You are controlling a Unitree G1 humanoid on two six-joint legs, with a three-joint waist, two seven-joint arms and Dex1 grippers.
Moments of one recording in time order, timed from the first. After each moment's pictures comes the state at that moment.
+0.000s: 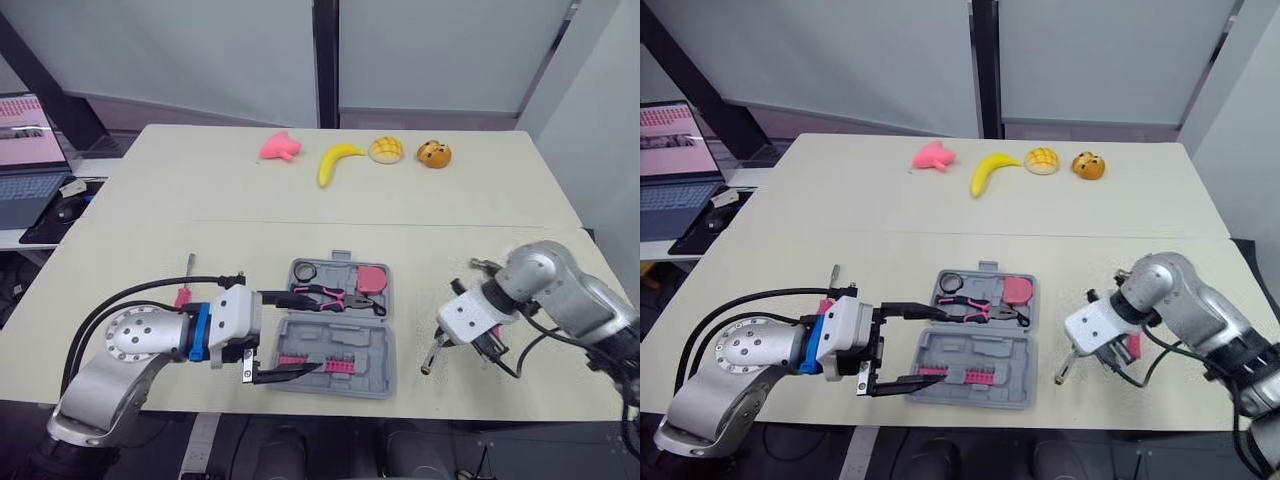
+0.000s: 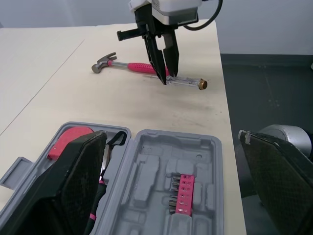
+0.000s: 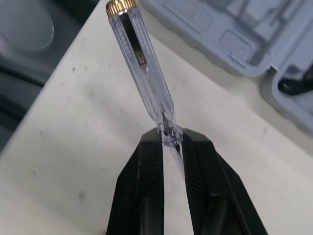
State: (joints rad) left arm -0.05 0.78 -0.01 -0.47 -0.48 0.23 -1.15; right arm -0.53 -0.96 0.42 -0.15 -0.07 0.15 1.56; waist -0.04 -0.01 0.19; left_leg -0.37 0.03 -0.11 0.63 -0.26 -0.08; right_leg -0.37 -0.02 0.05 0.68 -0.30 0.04
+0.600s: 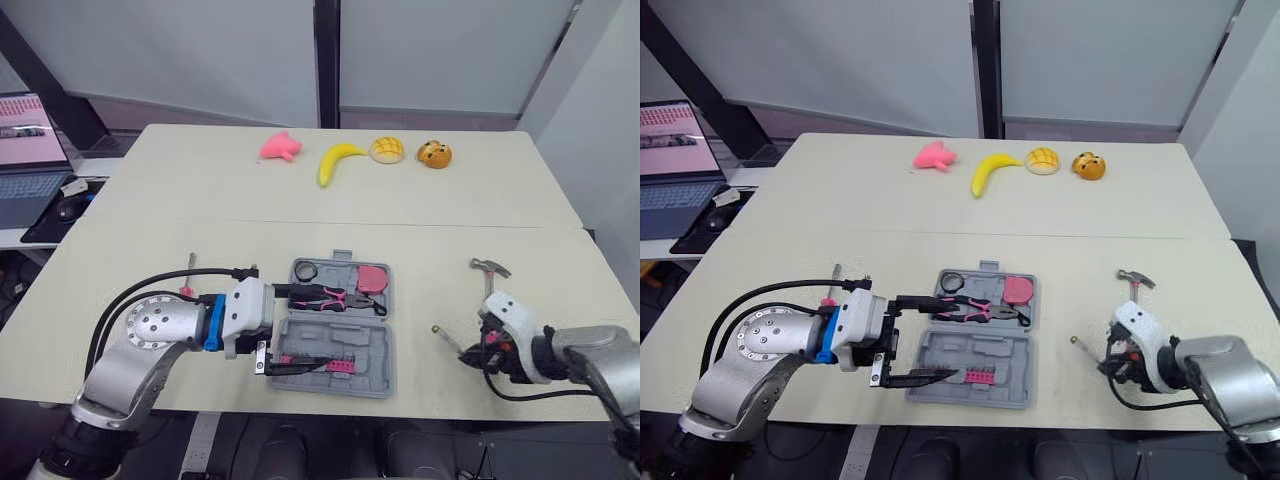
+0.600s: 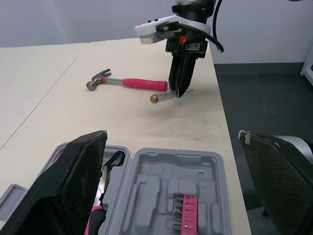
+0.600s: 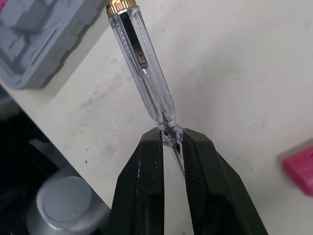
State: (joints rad) left arm -0.14 0.74 -0.08 -0.43 -0.48 0.23 -1.16; right arm -0.10 -0.70 -0.07 -0.51 0.16 1.41 0.92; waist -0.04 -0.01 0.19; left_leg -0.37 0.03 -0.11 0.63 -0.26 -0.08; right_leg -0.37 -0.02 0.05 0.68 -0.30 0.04
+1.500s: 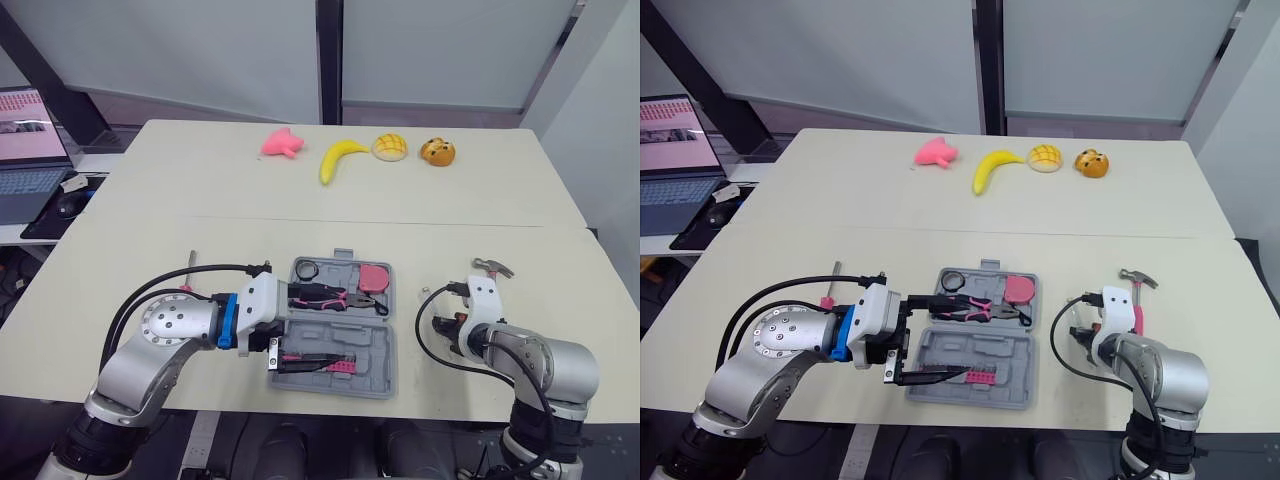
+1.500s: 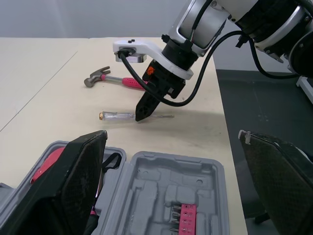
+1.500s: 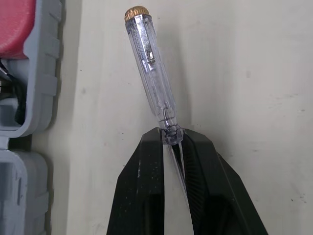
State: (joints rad) left arm -0.17 0.71 -0.12 -0.44 -0.47 0.30 -1.12; right arm -0.26 -0.05 -0.30 -0.50 0.10 1.61 0.24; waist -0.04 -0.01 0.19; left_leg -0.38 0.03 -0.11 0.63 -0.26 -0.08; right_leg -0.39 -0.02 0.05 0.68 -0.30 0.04
